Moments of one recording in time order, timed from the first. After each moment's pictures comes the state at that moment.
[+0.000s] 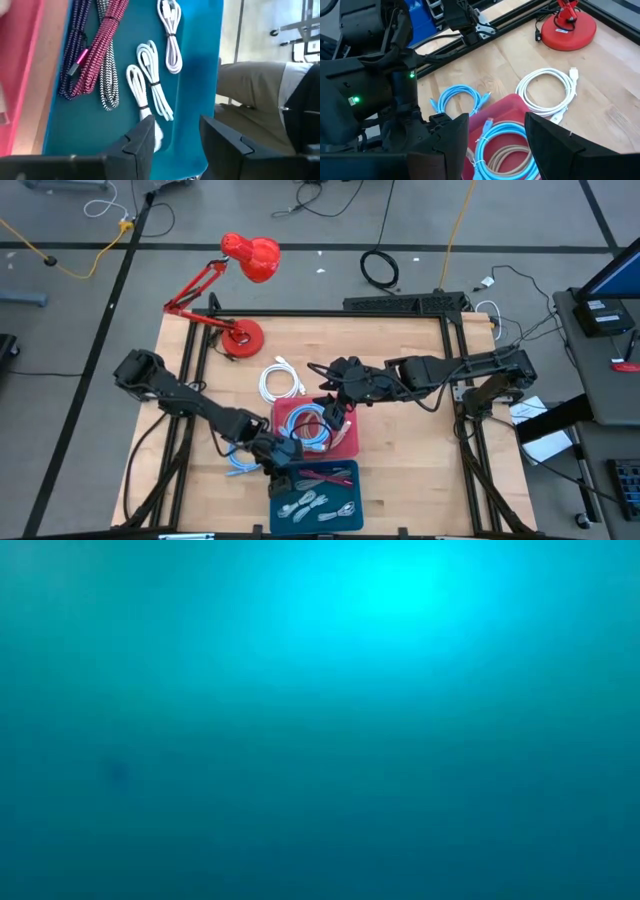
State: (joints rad) left arm -0.44 1.65 1.09 -0.24 0.31 -0.88; right arm 0.20 1.65 1.69 -0.67 0.26 0.60
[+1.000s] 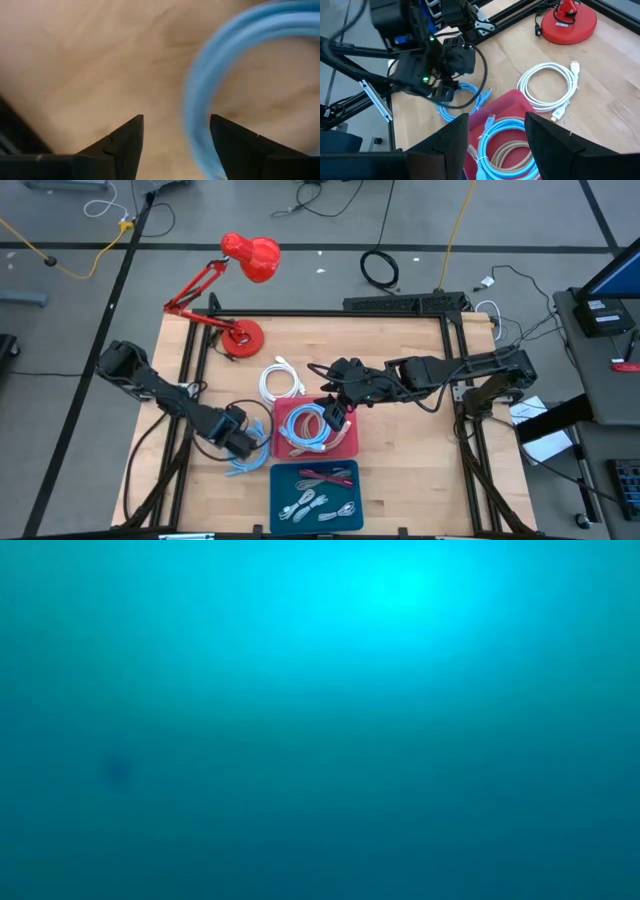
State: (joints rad) left arm -0.53 1.46 0.76 -0.96 0.03 -1.54; right arm 0.20 1.65 1.69 -0.68 0.26 0.64
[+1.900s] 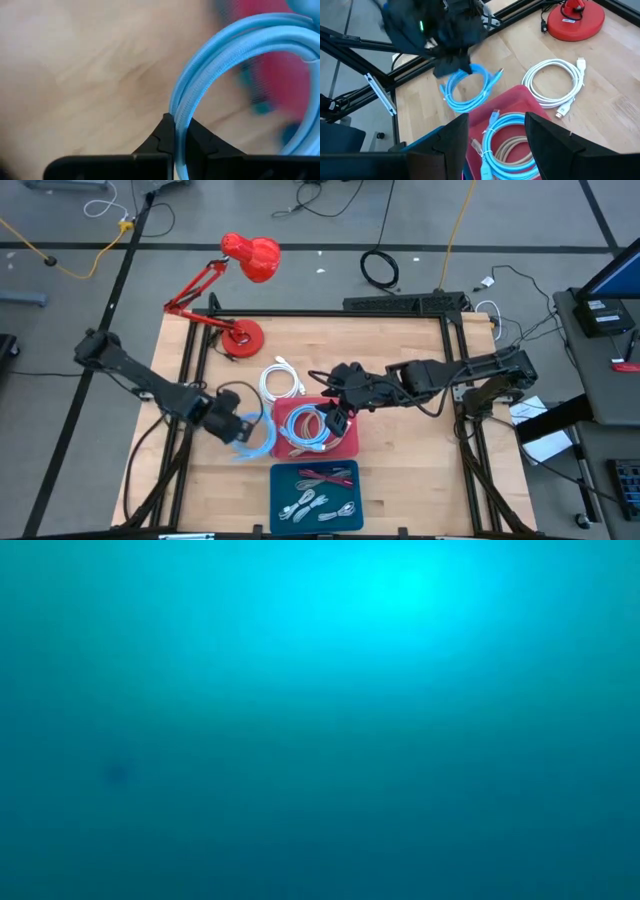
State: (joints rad) left arm -0.49 1.14 0.68 -0.86 -0.14 -1.62; right arm 0.23 1.65 1.69 -0.69 0.26 0.64
